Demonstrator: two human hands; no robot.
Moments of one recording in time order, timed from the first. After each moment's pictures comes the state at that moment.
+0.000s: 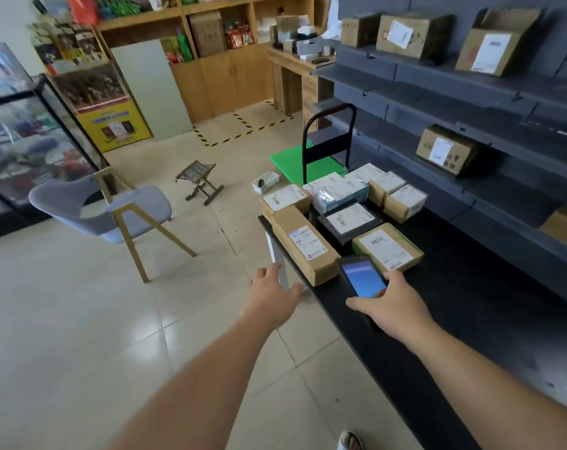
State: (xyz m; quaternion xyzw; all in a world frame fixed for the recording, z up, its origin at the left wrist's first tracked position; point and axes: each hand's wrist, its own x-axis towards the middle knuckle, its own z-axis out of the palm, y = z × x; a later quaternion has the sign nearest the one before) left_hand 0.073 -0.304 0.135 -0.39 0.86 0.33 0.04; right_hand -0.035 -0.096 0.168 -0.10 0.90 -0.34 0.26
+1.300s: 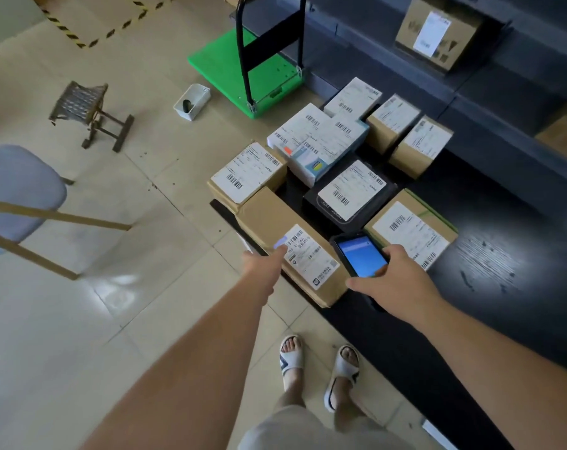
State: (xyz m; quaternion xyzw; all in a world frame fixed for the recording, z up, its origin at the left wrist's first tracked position) left_hand -0.159 -0.493 -0.010 -0.56 0.57 0.57 0.18; right_hand -0.208 -0.270 0.073 0.05 0.91 -0.26 0.33
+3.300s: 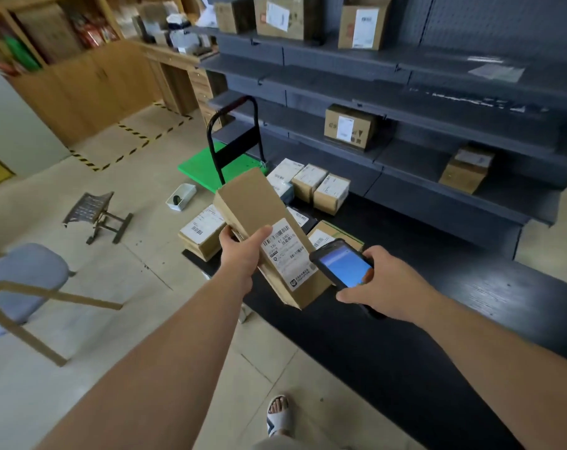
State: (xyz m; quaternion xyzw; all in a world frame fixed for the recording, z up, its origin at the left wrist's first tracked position) left_hand -0.134 -0.354 0.132 -0.40 0.60 0.69 -0.04; right_hand -0.118 -0.086 0.204 -0.06 0.93 -0.26 0.25
